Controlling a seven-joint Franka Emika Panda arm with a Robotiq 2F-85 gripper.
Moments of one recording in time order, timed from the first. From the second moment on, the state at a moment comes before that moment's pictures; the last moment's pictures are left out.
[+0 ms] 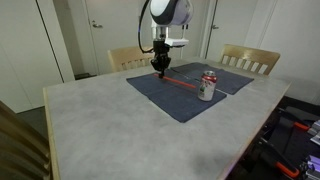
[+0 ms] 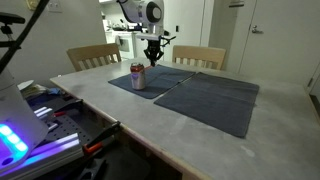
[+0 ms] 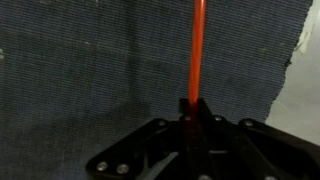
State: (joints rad) arm 0.08 0.71 0.09 -1.64 -0.01 2.25 -0.07
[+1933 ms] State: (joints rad) arm 0.02 0.15 0.14 -2.15 0.13 2.35 -0.28
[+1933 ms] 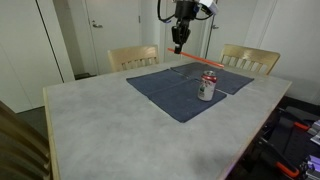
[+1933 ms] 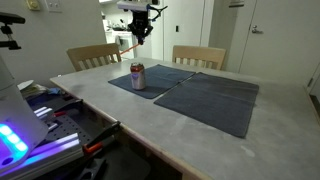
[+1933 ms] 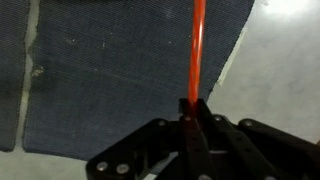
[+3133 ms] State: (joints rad) arm 0.02 0.01 0.06 -2.38 0.43 2.60 -0.24
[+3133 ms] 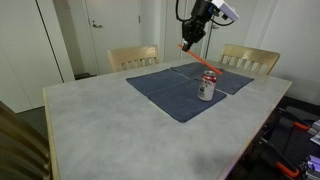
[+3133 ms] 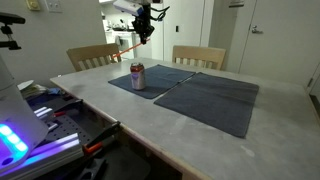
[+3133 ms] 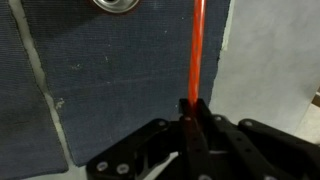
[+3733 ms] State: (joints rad) arm 0.02 0.01 0.06 -2.41 0.67 2.78 -0.43
